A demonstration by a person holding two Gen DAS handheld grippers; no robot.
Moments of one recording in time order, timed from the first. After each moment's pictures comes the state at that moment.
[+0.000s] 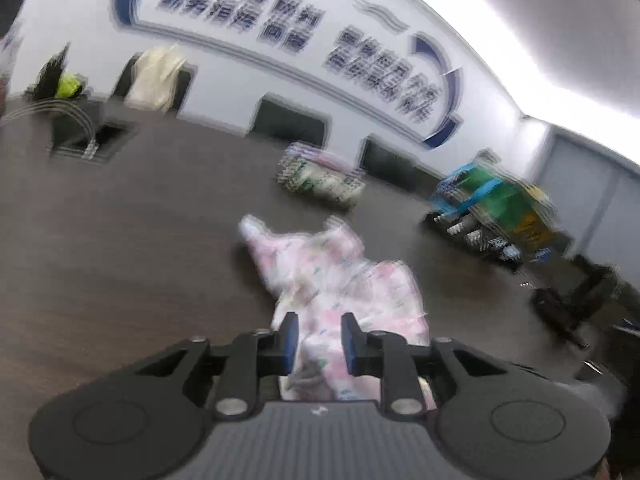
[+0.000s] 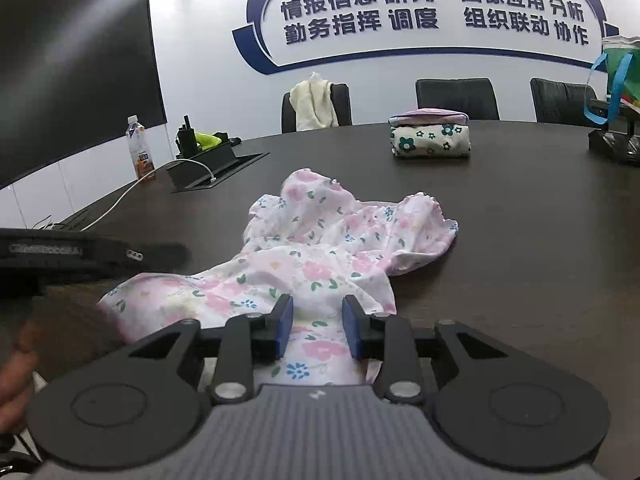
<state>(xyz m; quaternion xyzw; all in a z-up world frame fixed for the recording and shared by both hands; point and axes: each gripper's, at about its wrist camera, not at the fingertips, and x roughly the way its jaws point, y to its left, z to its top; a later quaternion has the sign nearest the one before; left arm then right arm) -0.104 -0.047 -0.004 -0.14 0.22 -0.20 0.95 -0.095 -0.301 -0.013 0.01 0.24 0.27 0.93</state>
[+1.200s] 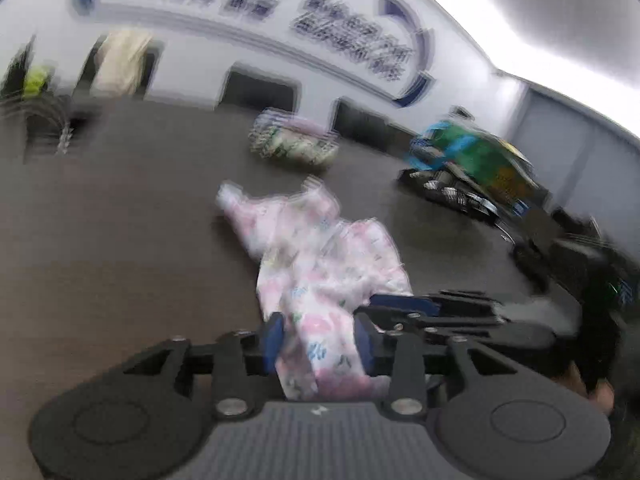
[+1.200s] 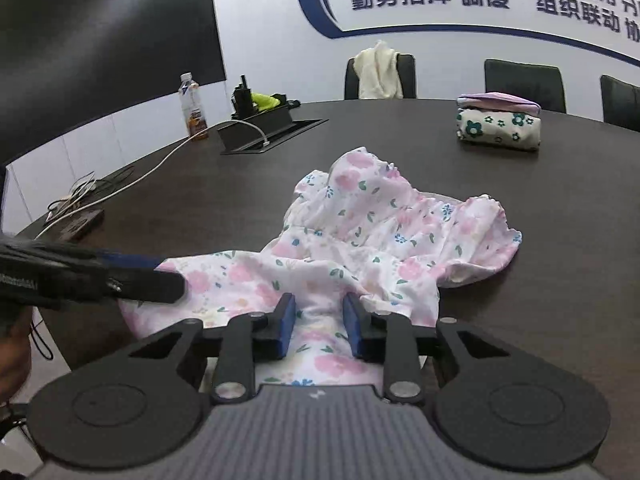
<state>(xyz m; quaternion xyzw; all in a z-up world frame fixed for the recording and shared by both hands) -0.113 -0.053 0.000 -0.07 0.25 -0.26 0.93 -0.062 -0.283 -0.009 -0.03 0.29 0.36 0.89</state>
